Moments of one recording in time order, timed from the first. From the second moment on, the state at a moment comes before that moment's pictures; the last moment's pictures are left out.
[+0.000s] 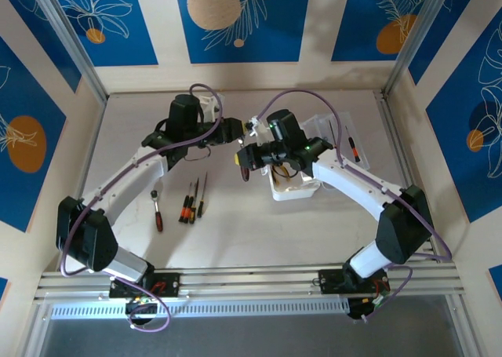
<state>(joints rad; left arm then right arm) -0.49 1.49 1.28 -0.26 0.51 -0.63 0.66 1.52 1.24 -0.39 -0.48 0.36</state>
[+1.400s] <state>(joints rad) -0.30 1.31 1.05 -0.67 0.15 -0.32 0.42 1.71 1.32 -0.80 0.34 0.20</state>
